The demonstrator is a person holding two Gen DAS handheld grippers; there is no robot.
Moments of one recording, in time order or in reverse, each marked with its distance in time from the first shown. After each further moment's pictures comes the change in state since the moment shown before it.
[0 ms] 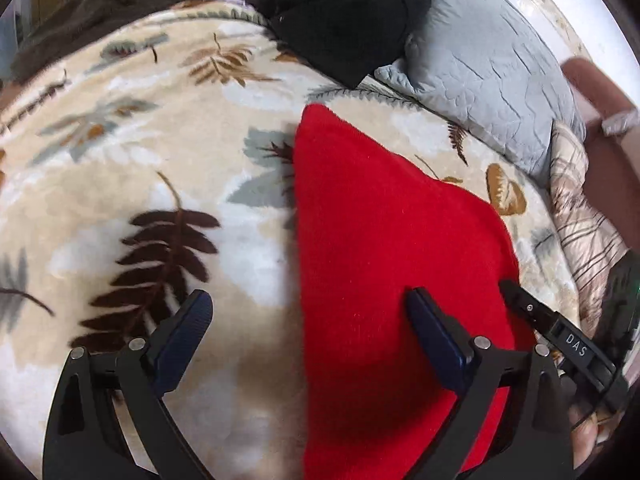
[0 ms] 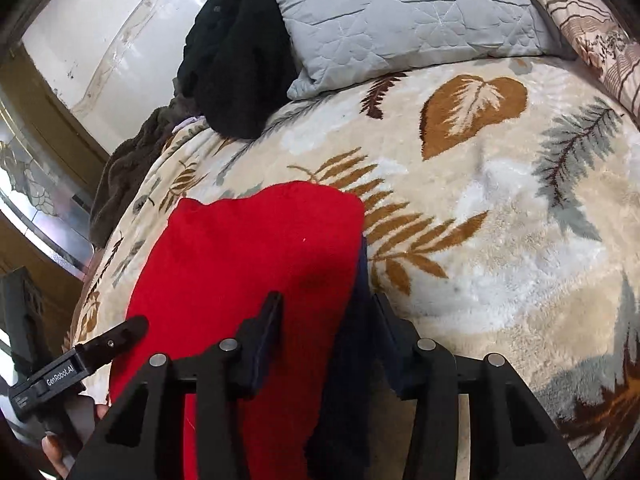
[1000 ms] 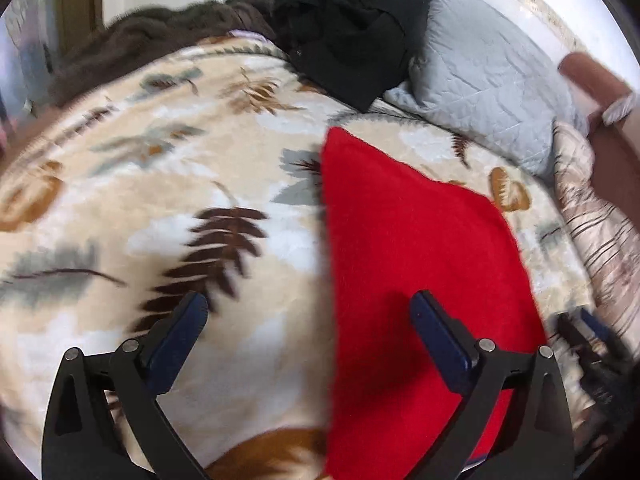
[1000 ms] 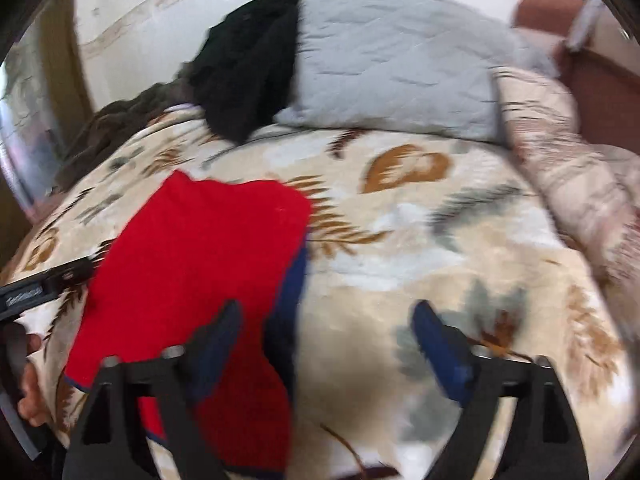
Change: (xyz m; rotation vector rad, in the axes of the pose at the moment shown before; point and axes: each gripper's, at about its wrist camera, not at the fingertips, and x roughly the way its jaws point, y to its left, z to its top) left arm -0.061 -0.002 -0.030 0.081 -0.126 0.159; right arm -0.099 0.027 -0.049 -0.239 -0.137 -0.332
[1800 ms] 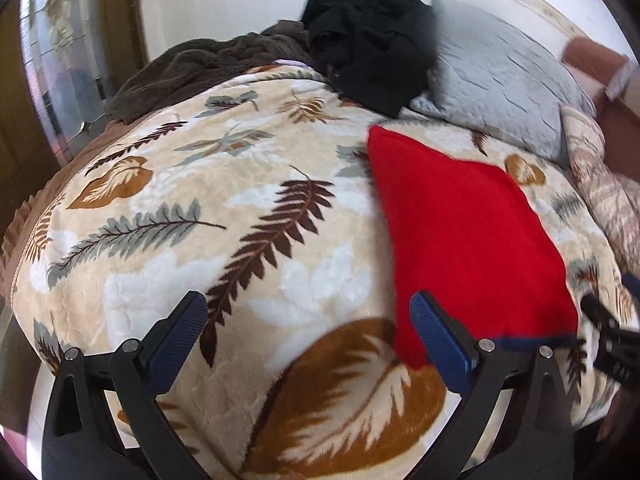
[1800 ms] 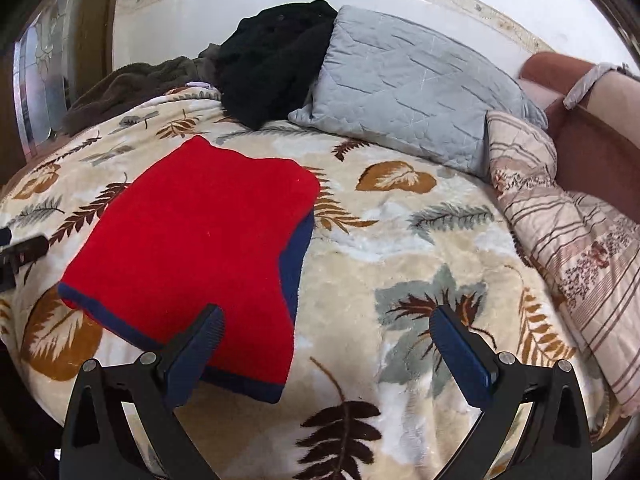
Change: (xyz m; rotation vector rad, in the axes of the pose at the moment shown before) left arm -0.063 0.020 -0.065 0.046 -0.090 0.120; right arm -0.034 0.031 -0.040 -0.188 -0.050 -0.073
